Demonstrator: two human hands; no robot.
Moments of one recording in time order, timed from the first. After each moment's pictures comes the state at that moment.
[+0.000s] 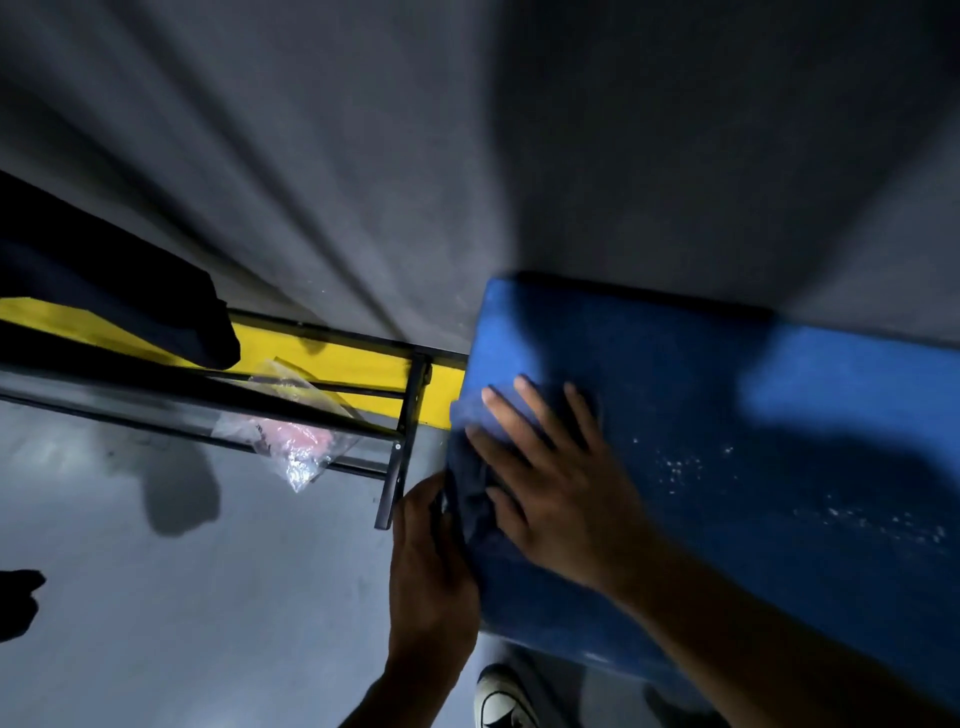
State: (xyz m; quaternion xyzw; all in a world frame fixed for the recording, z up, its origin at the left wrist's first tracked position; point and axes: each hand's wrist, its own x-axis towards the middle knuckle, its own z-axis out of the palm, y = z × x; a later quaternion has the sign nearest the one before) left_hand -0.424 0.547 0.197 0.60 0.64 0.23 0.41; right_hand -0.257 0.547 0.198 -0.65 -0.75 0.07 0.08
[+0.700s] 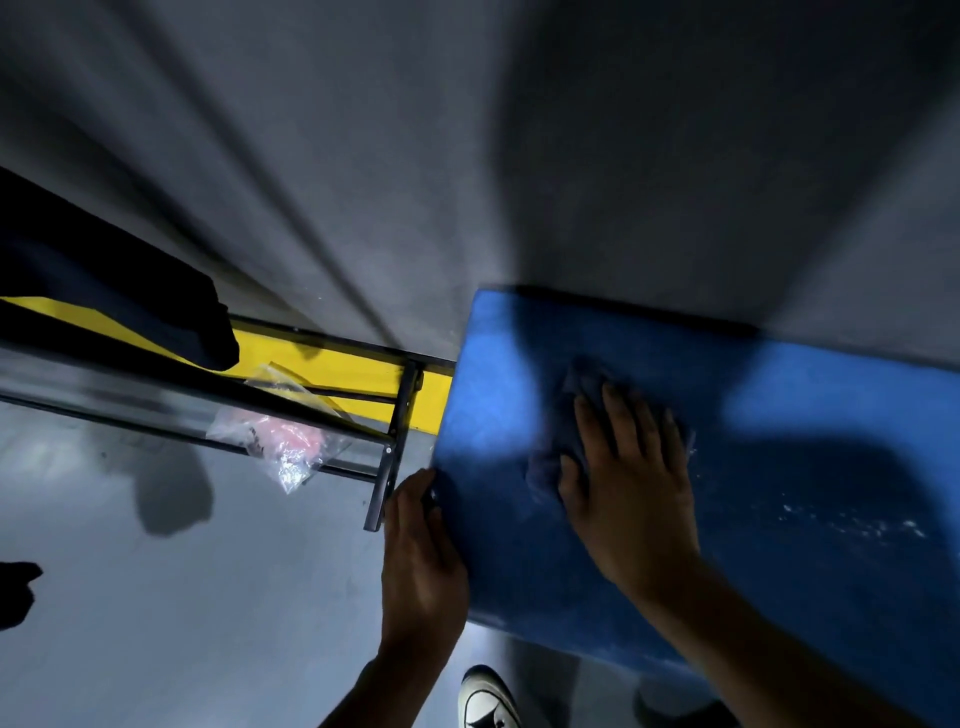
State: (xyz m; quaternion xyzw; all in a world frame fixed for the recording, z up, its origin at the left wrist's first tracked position) left_hand -0.425 0.536 0.197 0.63 0.64 0.24 0.37; right_hand -0.224 0.510 0.210 -0.83 -0.55 0.06 0.05
